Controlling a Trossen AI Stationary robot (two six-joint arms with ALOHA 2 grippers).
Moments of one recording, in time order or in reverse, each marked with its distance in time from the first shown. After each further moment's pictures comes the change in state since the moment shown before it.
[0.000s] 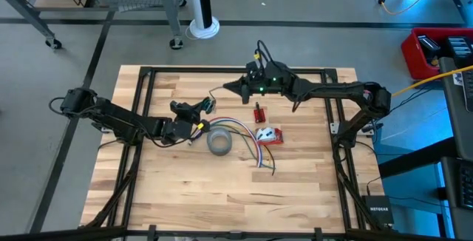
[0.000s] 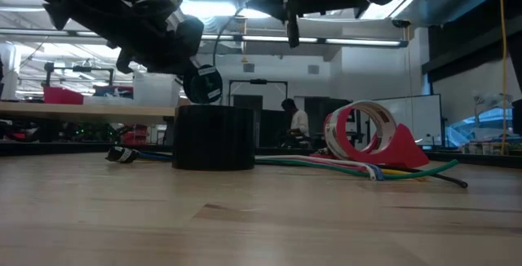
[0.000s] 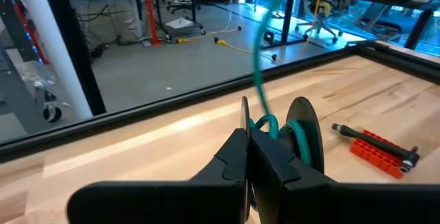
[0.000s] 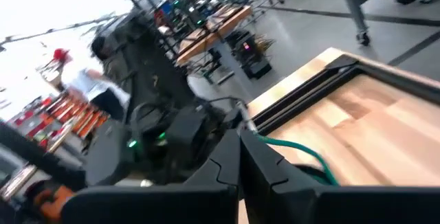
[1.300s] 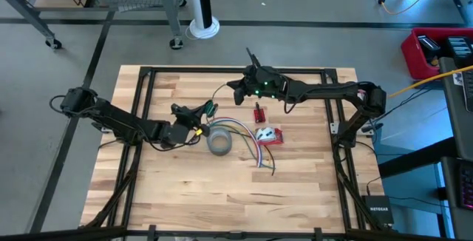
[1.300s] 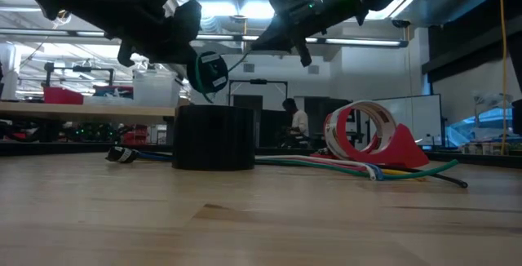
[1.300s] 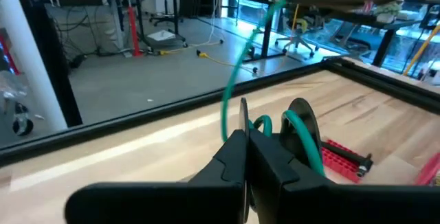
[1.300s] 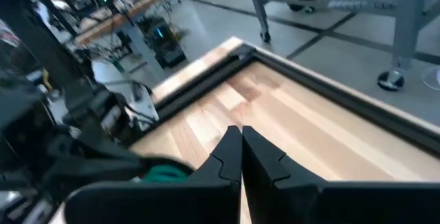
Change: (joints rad) left arm -0.071 0.000 0.000 0.103 -0.027 0.058; right arm 0.020 0.049 0.000 -0.164 0.314 -0.169
